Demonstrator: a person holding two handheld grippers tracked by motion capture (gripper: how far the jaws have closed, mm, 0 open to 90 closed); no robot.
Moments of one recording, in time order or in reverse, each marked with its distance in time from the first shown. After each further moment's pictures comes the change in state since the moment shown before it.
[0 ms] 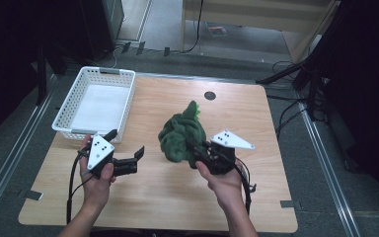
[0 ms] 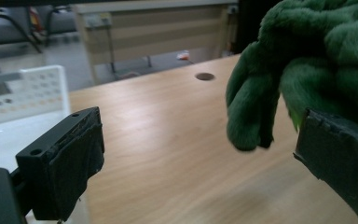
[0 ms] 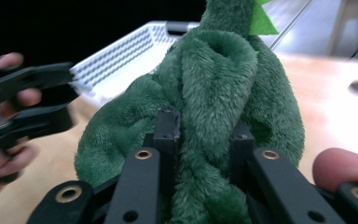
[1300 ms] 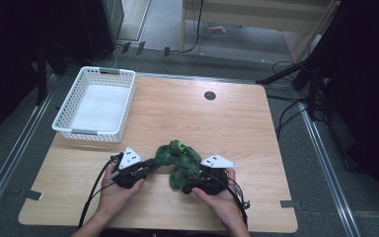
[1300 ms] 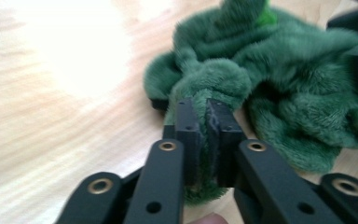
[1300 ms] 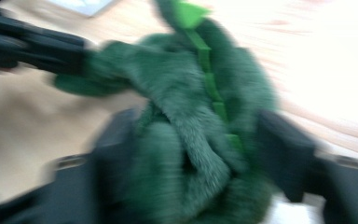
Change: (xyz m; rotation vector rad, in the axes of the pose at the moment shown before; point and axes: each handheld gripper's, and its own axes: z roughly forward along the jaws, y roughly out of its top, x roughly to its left) left arm -0.020 -0.046 0.036 0.324 -0.172 -0.068; right arm -0.017 -0.077 0.025 0.227 -0.123 -0.027
